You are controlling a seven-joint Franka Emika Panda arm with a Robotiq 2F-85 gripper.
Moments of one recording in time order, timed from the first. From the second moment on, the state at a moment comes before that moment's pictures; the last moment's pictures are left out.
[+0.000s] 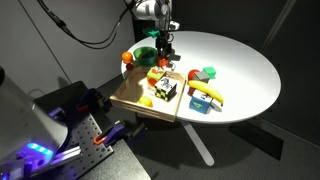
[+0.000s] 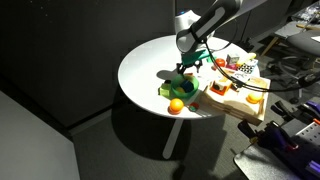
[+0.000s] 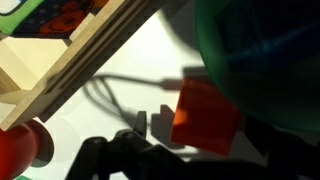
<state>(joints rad) 0.28 0.89 -0.03 -1.49 -0.11 2.23 0.57</state>
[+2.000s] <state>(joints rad) 0.28 0.73 -0.04 -1.58 -0.11 2.16 0.56</state>
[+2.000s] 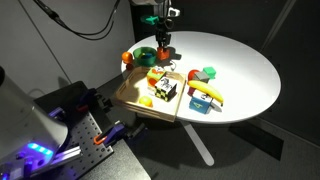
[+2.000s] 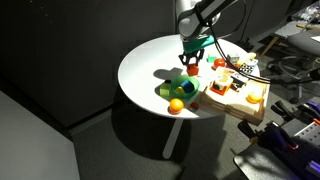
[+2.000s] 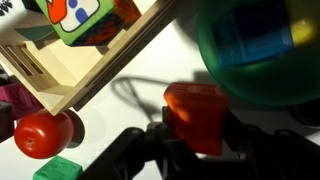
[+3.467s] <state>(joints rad) 0.29 0.47 0.06 -1.96 -0.14 2.34 0.42</state>
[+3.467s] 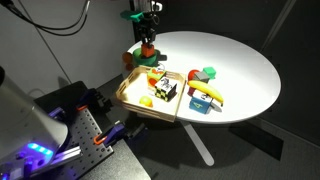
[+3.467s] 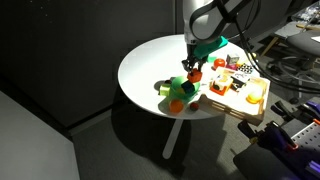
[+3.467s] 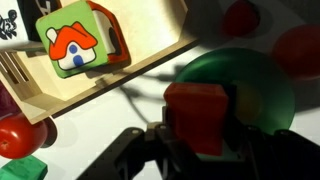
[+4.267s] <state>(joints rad) 0.30 0.49 0.06 -1.95 -0.14 2.34 0.39</state>
